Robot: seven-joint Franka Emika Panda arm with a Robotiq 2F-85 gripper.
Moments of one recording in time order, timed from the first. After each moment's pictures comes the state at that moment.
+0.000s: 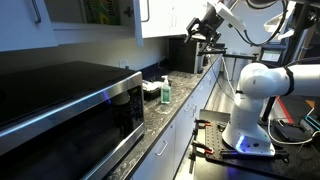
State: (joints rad) arm -0.23 -1.42 0.04 -2.75 0.13 1.89 0.83
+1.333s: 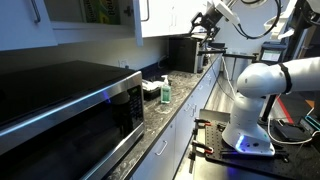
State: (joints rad) arm -0.39 -1.25 -0.22 -2.63 0.06 1.96 0.62
